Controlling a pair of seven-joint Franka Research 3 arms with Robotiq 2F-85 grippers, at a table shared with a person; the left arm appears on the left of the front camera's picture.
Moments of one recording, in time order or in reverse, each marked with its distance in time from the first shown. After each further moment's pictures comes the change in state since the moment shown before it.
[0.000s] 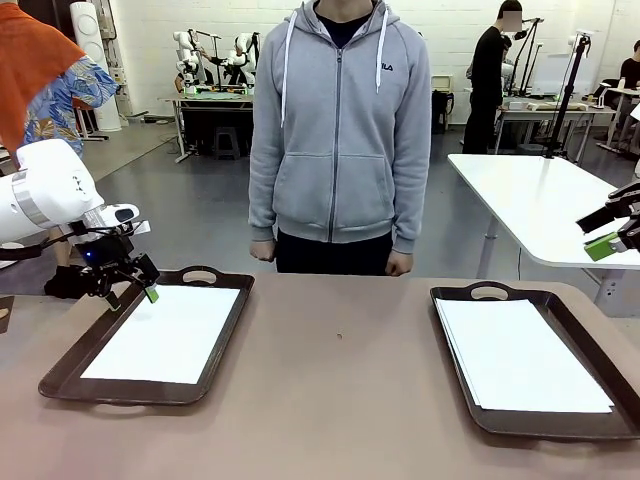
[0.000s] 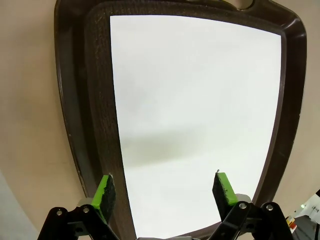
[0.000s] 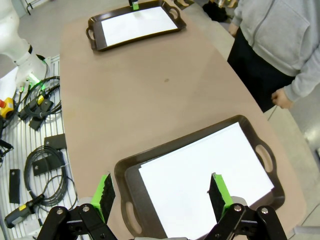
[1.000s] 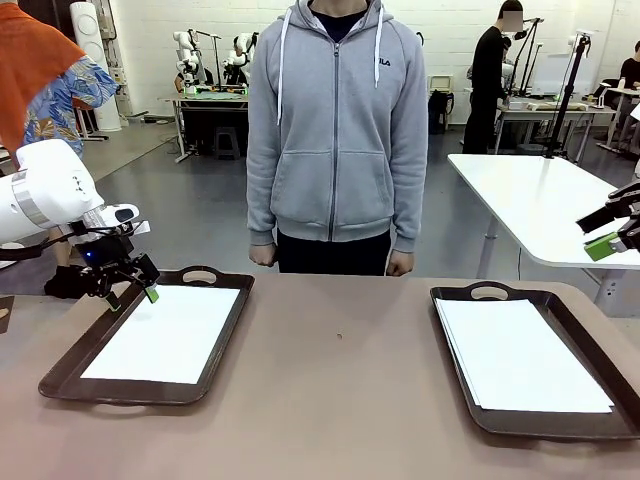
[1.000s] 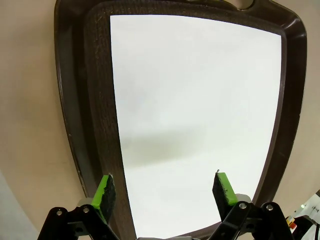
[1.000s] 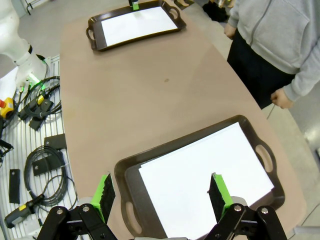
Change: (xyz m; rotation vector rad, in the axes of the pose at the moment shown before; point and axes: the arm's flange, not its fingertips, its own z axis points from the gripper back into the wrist) left arm 0.000 0.000 -0.001 0.001 0.002 -0.002; right arm 0.000 0.000 0.000 0.000 0.000 0.000
